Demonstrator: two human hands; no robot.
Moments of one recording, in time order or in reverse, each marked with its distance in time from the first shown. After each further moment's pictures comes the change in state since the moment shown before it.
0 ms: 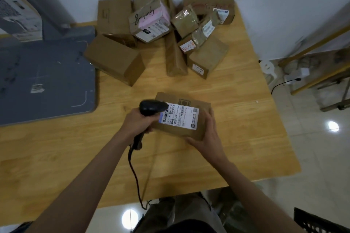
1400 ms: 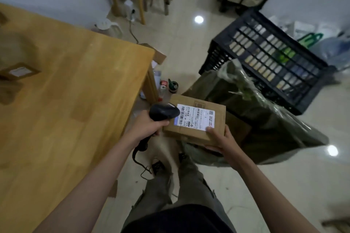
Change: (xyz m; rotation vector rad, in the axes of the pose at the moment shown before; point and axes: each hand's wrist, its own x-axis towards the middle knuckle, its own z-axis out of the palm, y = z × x) left_hand -0.236 -0.100 0.217 0.804 -0.888 0.451; right_hand -0.458 0.110 0.042 1.191 0.866 0.851
